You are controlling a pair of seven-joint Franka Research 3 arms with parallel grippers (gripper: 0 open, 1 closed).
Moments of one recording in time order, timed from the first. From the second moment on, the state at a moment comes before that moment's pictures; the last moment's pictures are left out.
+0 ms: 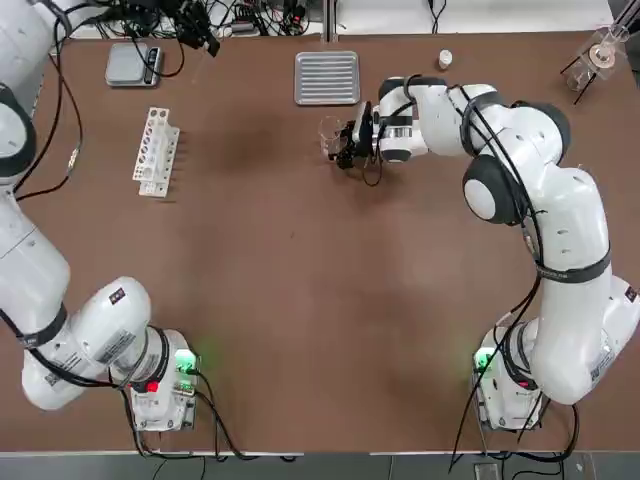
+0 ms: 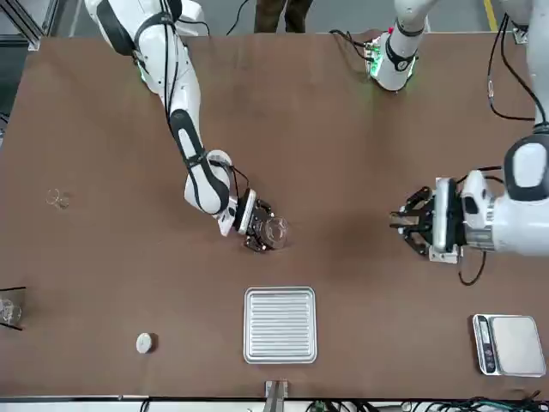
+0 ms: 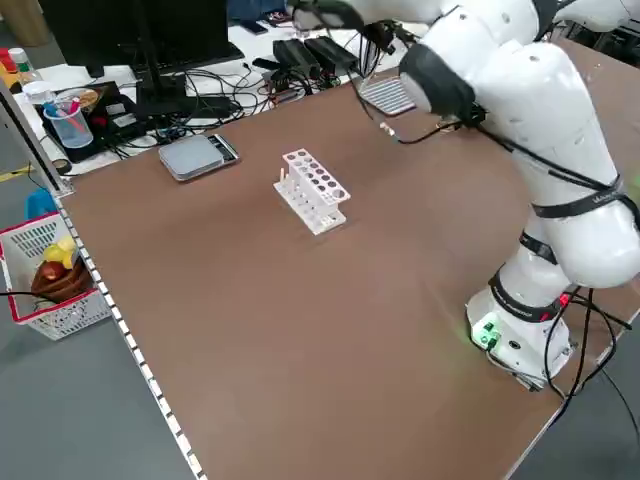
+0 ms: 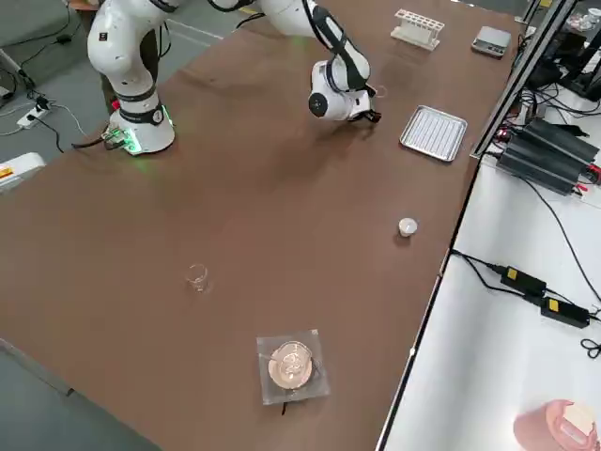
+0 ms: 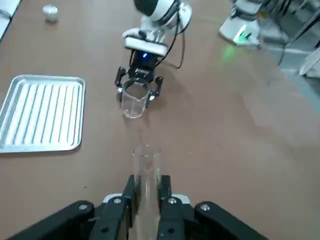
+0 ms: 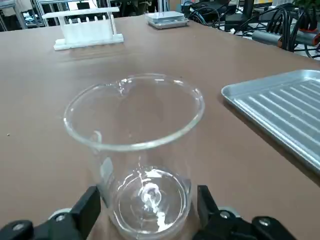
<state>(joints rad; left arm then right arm) 0.76 0.76 -1.09 -1.40 -0.17 1.65 1.45 0.64 0.84 -0.03 -1.70 2.10 2.46 -2.50</state>
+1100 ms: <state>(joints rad) 1.16 0.90 -1.15 -1.64 -0.37 1.35 1.92 0.63 0.83 -0.03 -1.70 2.11 2.46 -2.50</state>
